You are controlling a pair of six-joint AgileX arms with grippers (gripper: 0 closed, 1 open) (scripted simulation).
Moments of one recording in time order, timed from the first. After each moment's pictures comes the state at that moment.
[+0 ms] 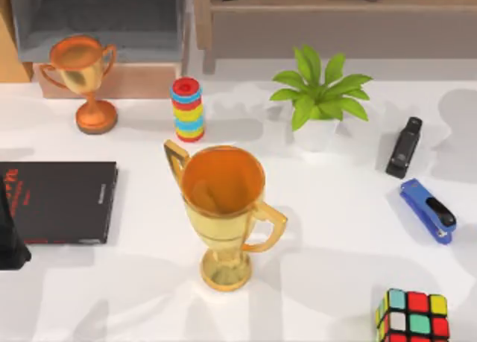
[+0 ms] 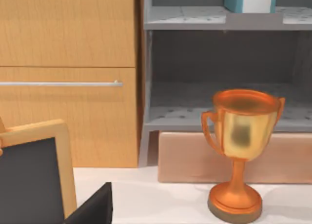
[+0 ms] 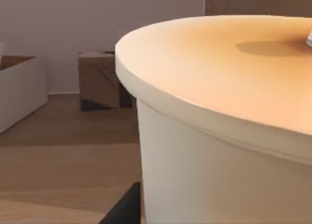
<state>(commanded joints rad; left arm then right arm) 0.00 0.00 0.00 0.00 0.00 0.00 -0.51 1.98 0.92 1.13 -0.38 0.04</state>
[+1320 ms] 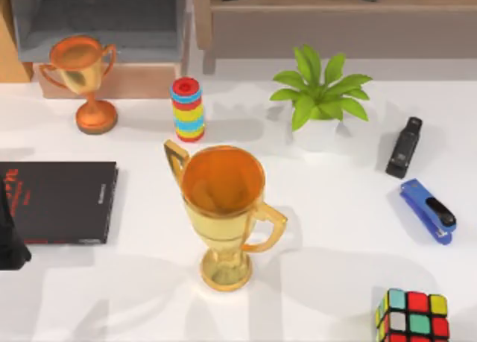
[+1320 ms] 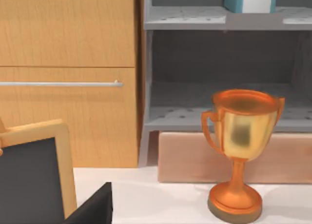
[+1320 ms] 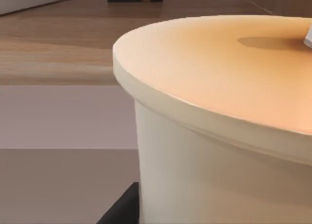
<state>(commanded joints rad) 0.00 0.00 0.00 0.00 0.00 0.00 -0.54 2.17 0.90 1.25 -0.49 -0.01</state>
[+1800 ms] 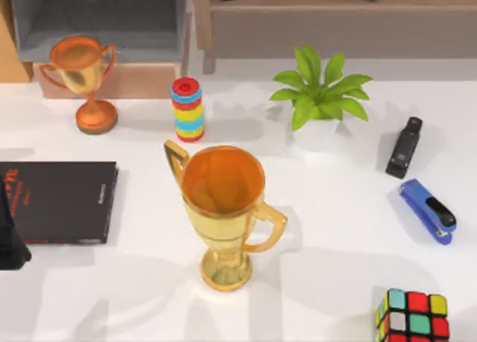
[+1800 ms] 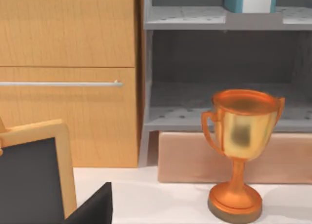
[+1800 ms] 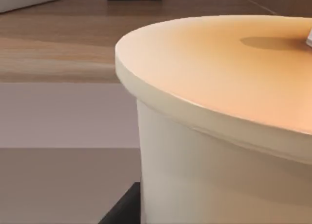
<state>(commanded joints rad) 0.00 0.00 0.00 0.00 0.00 0.00 -0.54 2.17 0.90 1.25 -0.49 -0.01</state>
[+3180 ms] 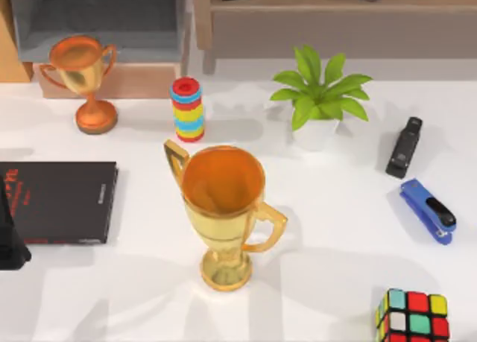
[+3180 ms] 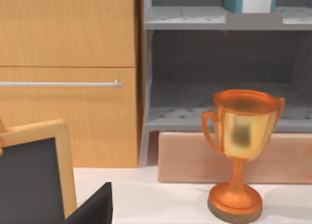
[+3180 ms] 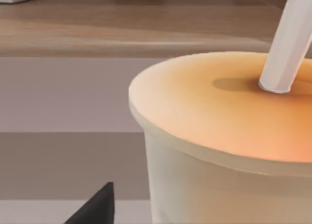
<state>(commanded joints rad) 0.00 0.00 0.00 0.00 0.00 0.00 -0.58 2.12 0.78 1.32 -0.53 -0.01</state>
